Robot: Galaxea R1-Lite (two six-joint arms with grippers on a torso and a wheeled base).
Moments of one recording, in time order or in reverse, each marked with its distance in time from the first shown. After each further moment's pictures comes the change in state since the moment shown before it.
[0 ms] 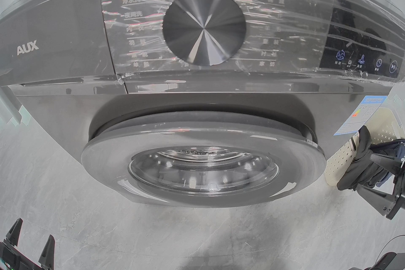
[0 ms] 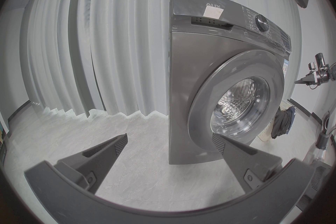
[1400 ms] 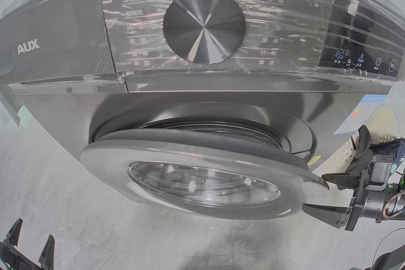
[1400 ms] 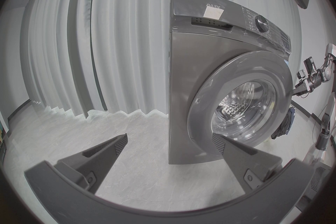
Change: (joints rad) left arm 0.001 0.000 0.000 -0.001 -0.002 -0.005; right arm 0.405 0.364 -0.013 -0.162 -0.242 0.151
